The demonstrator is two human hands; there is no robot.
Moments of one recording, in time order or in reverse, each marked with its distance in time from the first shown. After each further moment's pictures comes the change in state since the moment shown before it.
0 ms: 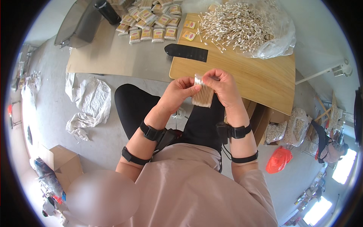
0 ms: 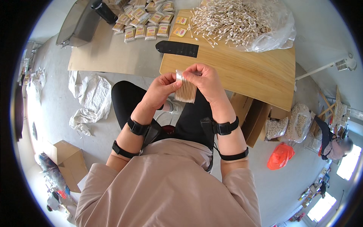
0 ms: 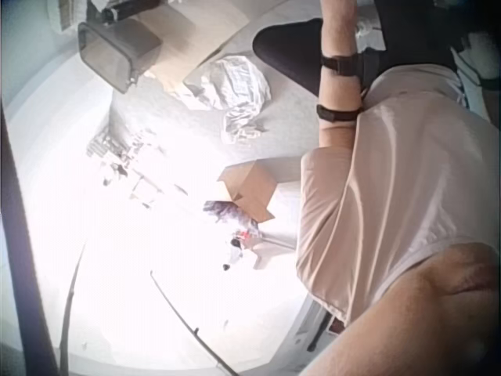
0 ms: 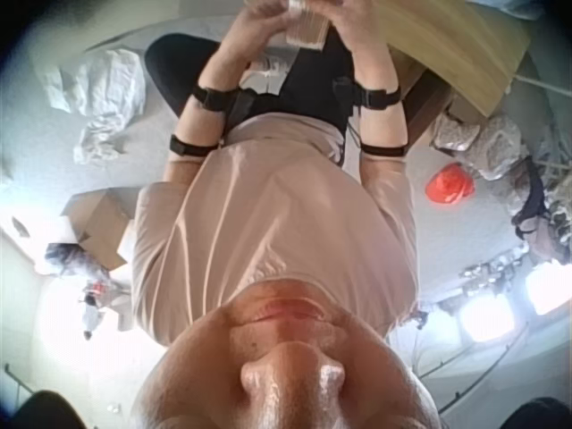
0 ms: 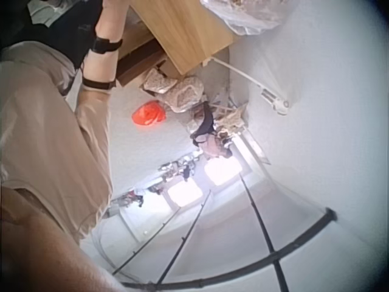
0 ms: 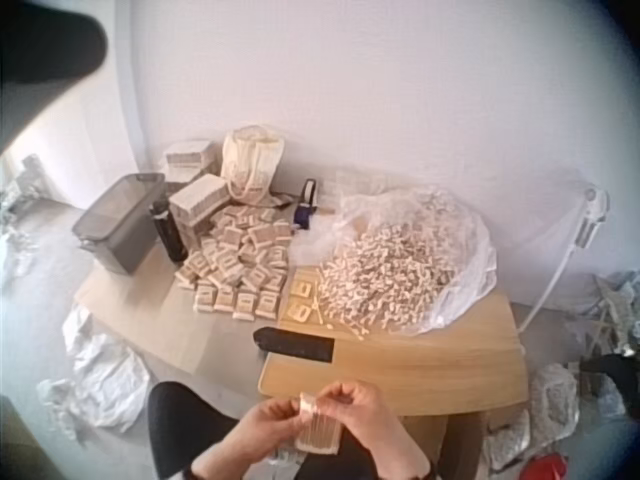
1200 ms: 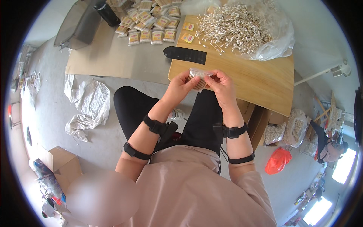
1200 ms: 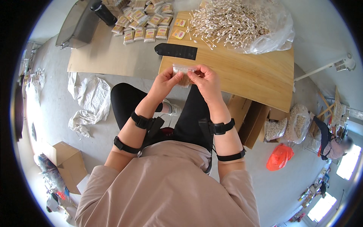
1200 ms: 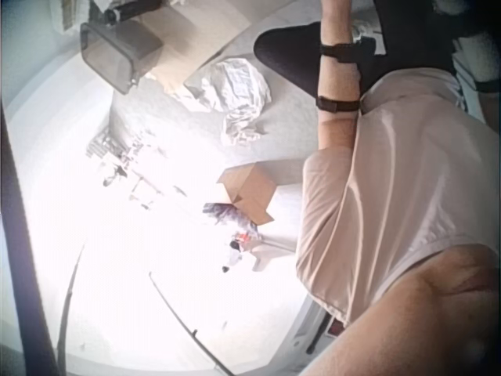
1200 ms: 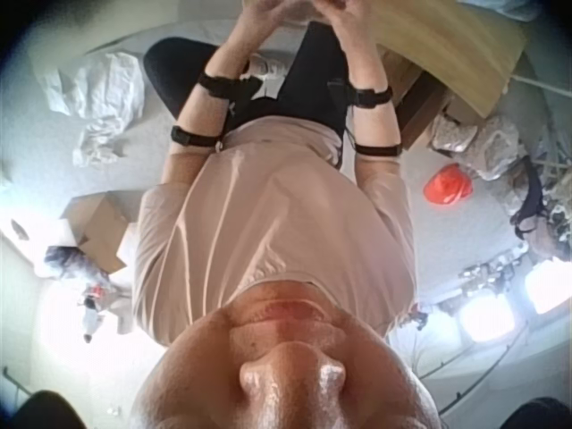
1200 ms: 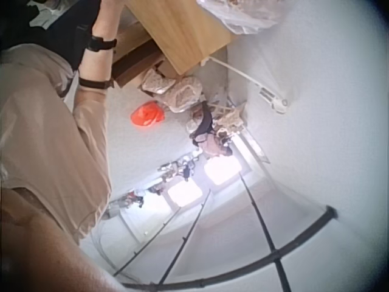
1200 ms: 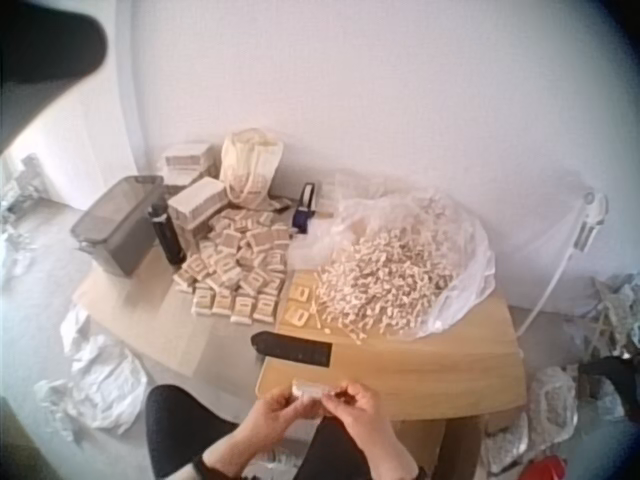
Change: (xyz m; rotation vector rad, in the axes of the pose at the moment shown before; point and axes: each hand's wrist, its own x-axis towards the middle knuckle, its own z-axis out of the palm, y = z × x) left_hand 0.031 -0.009 -0.004 0.330 0.133 0.157; right_hand 0.009 0.028 -0.005 -0.064 0.204 -0.119
